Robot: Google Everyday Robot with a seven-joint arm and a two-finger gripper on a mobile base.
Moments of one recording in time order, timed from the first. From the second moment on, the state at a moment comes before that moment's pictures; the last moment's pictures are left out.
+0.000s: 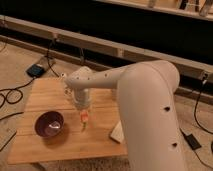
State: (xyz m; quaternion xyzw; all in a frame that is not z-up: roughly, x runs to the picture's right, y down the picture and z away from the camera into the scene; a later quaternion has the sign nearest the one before) arm -0.132 0.140 0.796 -0.34 0.22 0.55 0.74
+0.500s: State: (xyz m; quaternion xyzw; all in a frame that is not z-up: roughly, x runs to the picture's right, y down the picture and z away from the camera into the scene) arm -0.202 0.125 0.747 -0.36 0.15 0.48 0.78
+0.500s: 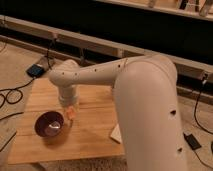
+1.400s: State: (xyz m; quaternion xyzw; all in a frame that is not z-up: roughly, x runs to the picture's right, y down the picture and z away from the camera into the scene) arm -0.300 0.152 0.749 -0.37 0.10 0.37 0.85
